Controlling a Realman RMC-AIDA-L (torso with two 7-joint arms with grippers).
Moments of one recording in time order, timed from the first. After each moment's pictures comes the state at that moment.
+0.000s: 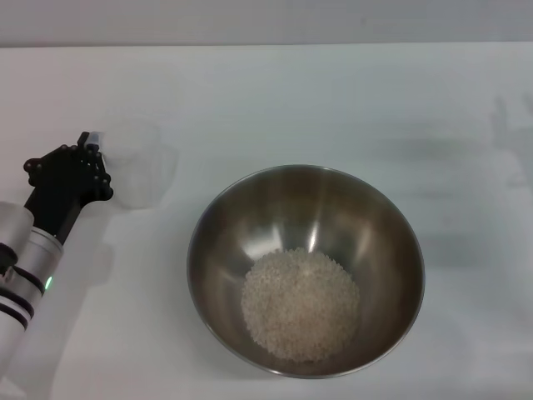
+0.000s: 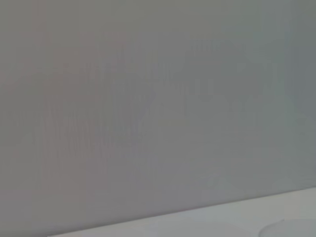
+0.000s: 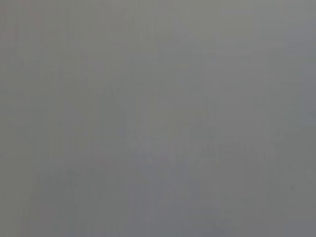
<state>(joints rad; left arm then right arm) -0.34 -2.08 -0.68 -0.35 2.21 1.01 0.10 0.38 2.08 -1.98 -0.22 0.61 -1.35 0.19</state>
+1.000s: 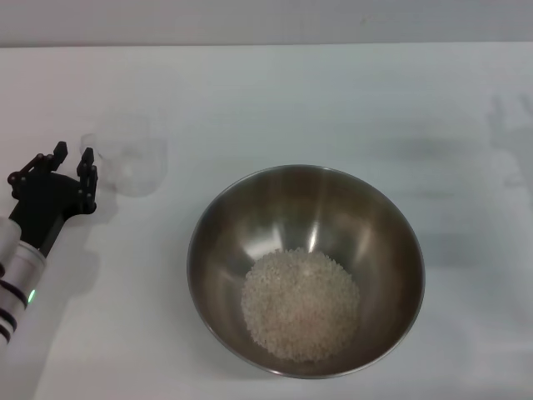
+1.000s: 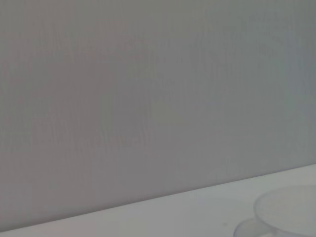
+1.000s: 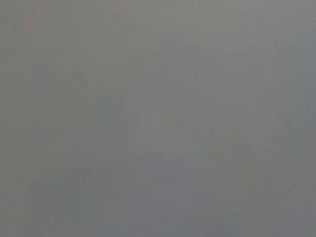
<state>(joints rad) -0.34 -2.08 -0.69 -0.29 2.22 1.01 0.09 0.38 2.08 -1.98 -0.23 0.61 -1.34 0.19</state>
